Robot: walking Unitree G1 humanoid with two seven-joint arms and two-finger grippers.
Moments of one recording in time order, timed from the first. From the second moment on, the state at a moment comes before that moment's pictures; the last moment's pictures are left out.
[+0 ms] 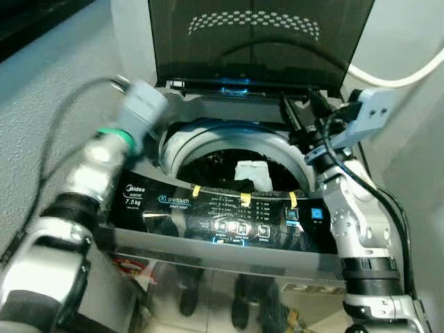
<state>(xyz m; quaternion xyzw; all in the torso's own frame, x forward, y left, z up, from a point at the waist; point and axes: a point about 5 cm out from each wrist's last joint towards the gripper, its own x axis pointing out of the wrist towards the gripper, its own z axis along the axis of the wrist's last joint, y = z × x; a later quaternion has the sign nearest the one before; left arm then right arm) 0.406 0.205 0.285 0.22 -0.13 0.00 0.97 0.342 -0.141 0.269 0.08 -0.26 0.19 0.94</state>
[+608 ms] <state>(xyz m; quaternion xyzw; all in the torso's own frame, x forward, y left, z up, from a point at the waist) 0.377 0.141 0.319 0.10 -0.29 -0.16 0.94 0.334 -0.131 0.268 0.01 -0.27 0.17 0.95</state>
